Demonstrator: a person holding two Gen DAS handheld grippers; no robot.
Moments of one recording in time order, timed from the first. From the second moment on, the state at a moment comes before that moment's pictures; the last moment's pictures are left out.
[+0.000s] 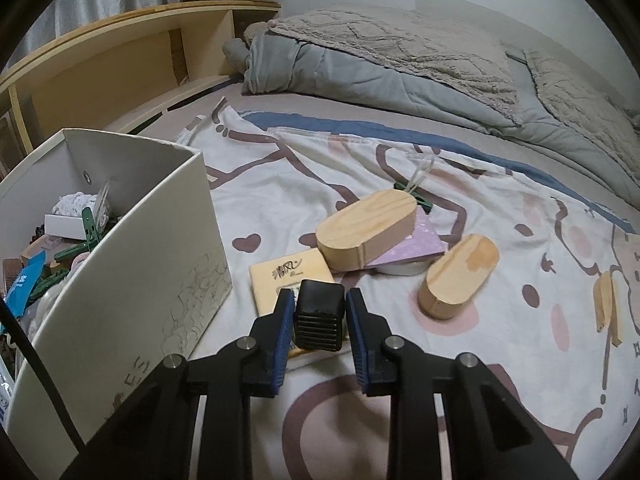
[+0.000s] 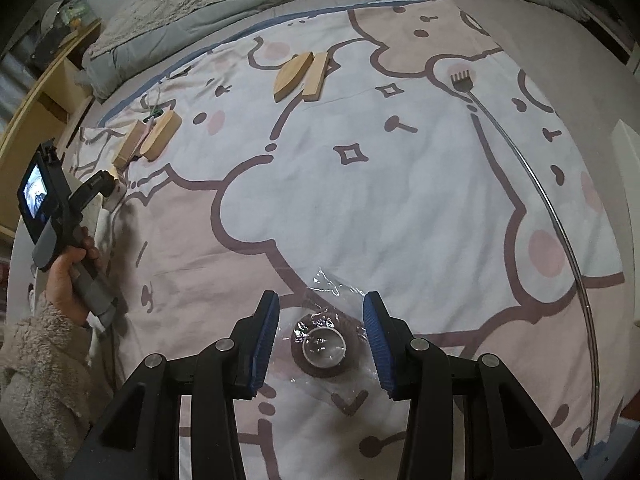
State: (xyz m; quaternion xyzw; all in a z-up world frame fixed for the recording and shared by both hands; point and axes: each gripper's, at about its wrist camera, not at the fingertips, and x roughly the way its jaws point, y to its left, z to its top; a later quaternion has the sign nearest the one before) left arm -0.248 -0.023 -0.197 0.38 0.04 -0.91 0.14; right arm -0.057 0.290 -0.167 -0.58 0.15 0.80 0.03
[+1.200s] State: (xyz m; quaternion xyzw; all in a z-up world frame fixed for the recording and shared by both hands) left arm -0.131 0.035 -0.214 0.45 0.00 -0.89 0.01; right arm -0.032 0.256 -0.219 -0.67 0.19 0.72 -0.06
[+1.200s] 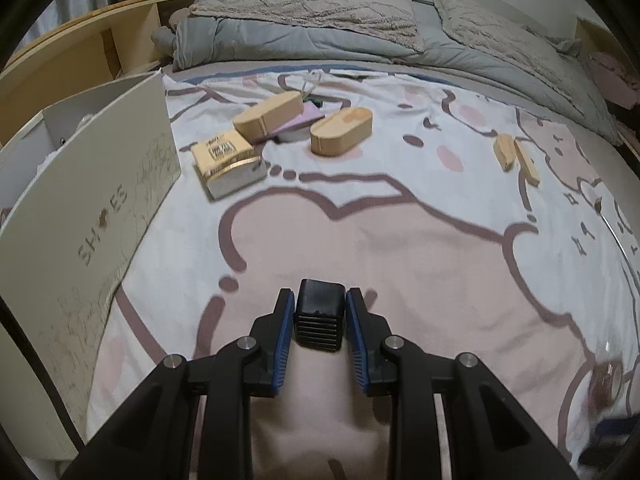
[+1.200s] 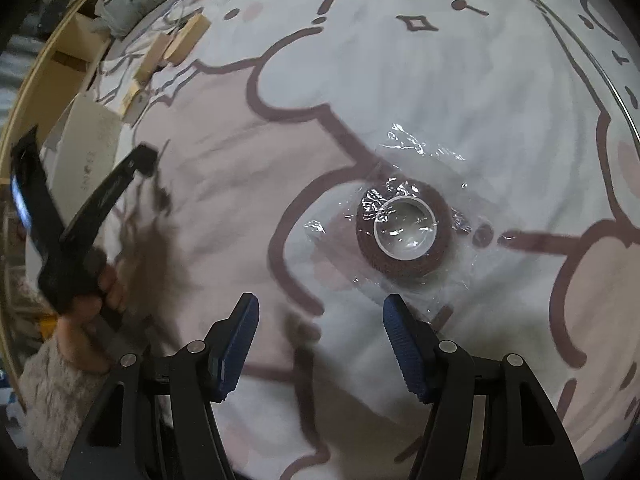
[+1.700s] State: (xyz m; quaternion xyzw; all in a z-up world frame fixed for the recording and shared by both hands) left arm -0.111 0.039 -0.231 0.44 -0.02 -0.90 0.01; right arm -0.037 0.291 -0.202 -0.63 0.26 0.73 0.00
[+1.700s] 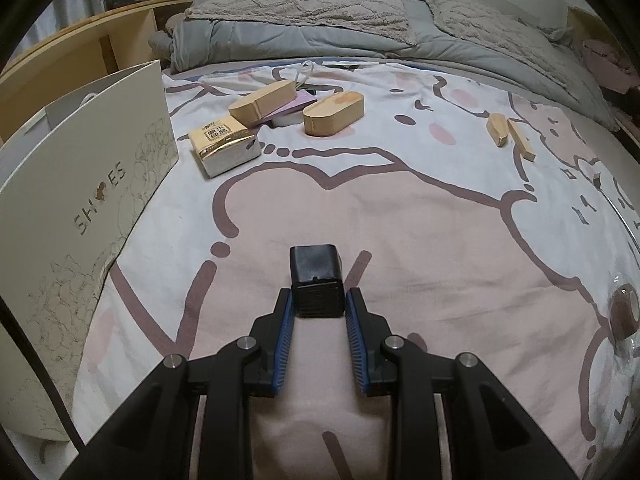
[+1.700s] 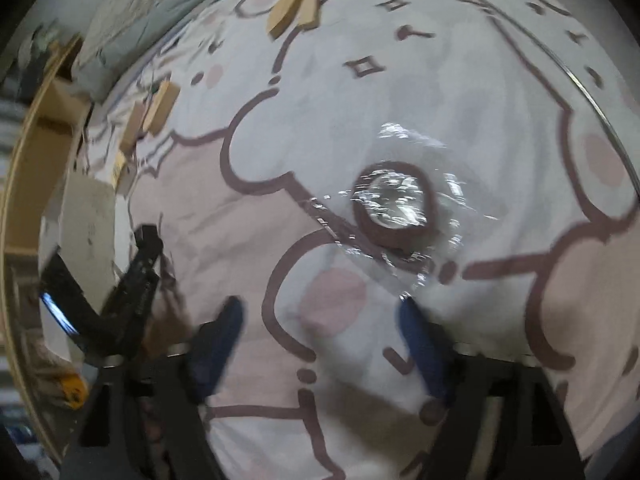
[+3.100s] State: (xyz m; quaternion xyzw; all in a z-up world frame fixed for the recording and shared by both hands) left arm -0.123 0.019 -0.239 0.48 -0.01 -0.87 -0.10; right arm -0.093 0.257 -0.234 -0.61 0.10 0.79 0.06
